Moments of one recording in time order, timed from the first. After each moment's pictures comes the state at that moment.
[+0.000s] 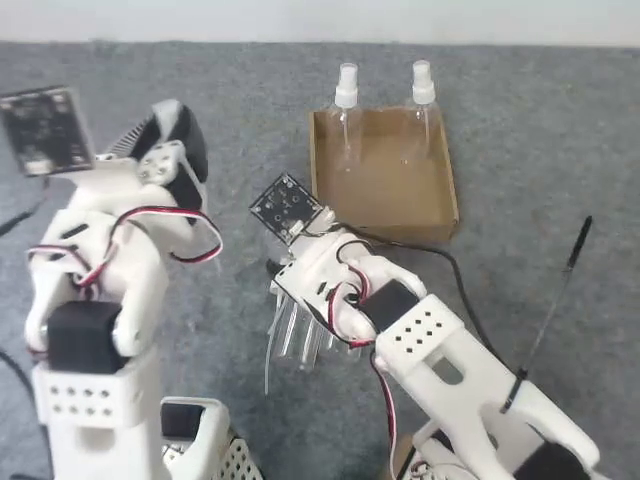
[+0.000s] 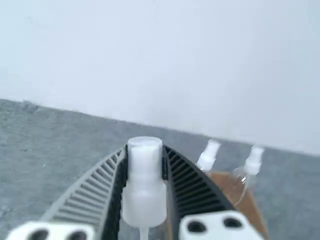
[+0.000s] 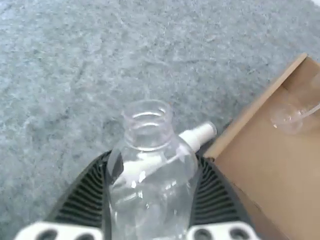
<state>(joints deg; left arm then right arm) -2.8 -51.4 20.6 59.6 19.9 -43.6 -32.0 48.7 33.4 9.2</state>
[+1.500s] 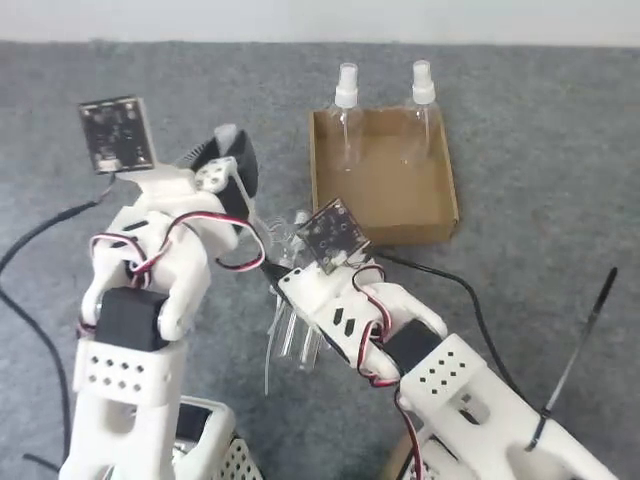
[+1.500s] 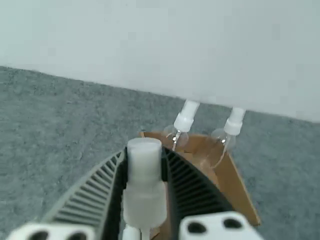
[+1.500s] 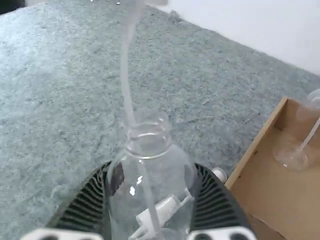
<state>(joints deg) 4.9 -51.8 35.7 53.8 22.5 -44.7 -46.8 64.0 17.1 -1.5</state>
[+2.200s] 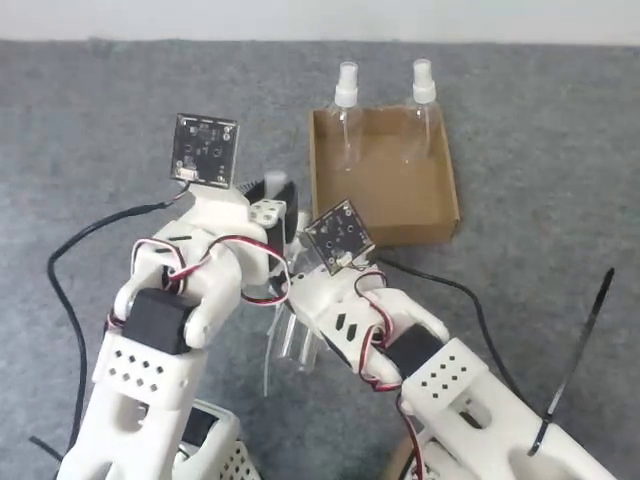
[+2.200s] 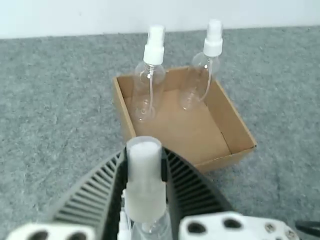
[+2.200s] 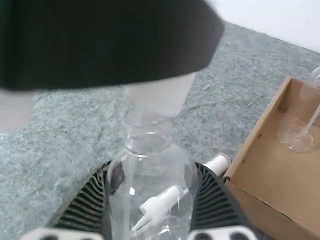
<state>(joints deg) 14.2 -51.7 40.7 58.9 14.6 -44.4 -47.5 66.5 17.1 -4.0</state>
